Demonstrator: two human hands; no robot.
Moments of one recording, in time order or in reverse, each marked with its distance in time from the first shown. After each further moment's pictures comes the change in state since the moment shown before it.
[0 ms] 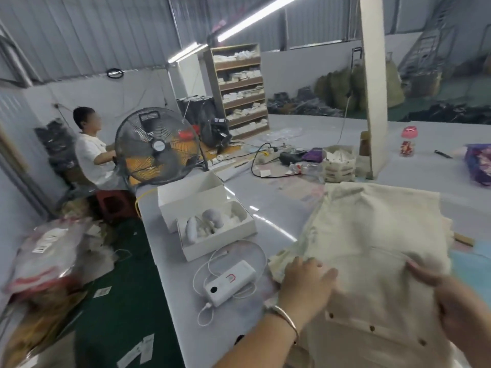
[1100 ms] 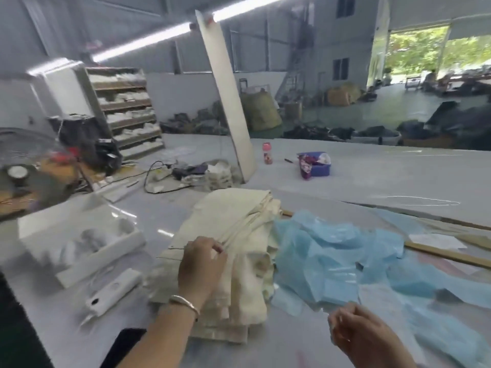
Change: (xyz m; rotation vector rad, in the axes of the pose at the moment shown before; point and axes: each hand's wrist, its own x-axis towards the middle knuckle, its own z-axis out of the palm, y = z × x) left_hand -0.089 0.103 0.037 0.057 0.337 0.252; right_hand -0.197 0.022 -0.207 0.287 -0.197 -0.217
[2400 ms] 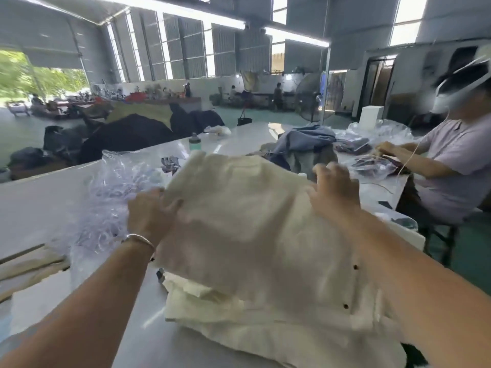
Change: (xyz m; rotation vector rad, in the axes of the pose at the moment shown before) left_hand -0.409 0.685 0.193 -0.487 -0.663 0.912; right_hand -0.640 -0.380 -0.265 -1.791 2.063 0.022
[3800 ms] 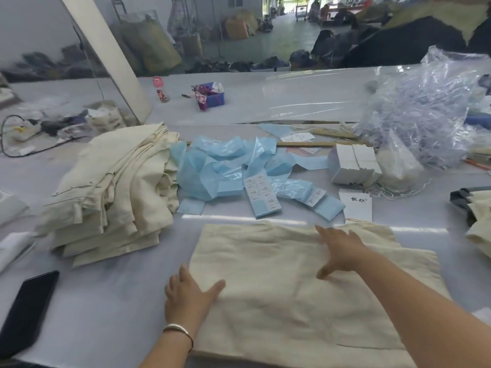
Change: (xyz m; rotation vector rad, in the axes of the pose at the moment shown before) left_hand -0.532 -0.355 -0.235 0.358 0.122 -1.232; right_hand -0.404 -0.403 0.175 -0.044 -0.995 -1.128
